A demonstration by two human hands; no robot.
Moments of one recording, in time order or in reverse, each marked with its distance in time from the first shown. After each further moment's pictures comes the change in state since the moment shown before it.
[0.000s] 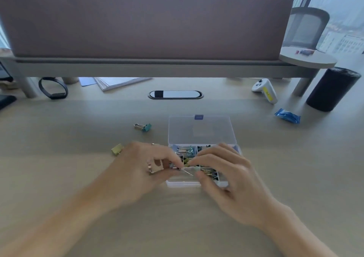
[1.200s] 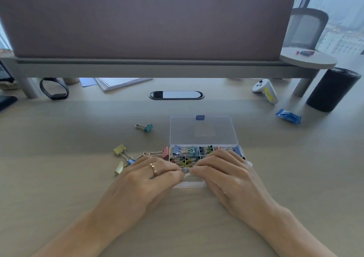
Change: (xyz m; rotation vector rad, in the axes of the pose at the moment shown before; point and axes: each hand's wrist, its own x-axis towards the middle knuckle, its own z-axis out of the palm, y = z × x) left_hand -0.029 -0.016 0.021 0.456 0.143 0.381; right_hand -0.009 0.014 0.011 -0.276 -0.026 -0.193
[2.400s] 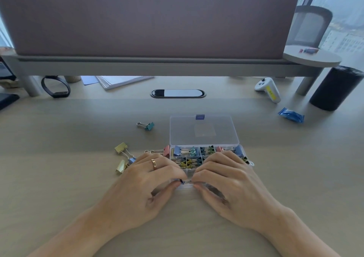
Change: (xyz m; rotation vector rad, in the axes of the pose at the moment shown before) left_hand 0.004 0.003 -0.003 -0.186 -0.033 -0.120; right_hand 0.002 -0.008 -0.006 0.089 -0.122 0.011
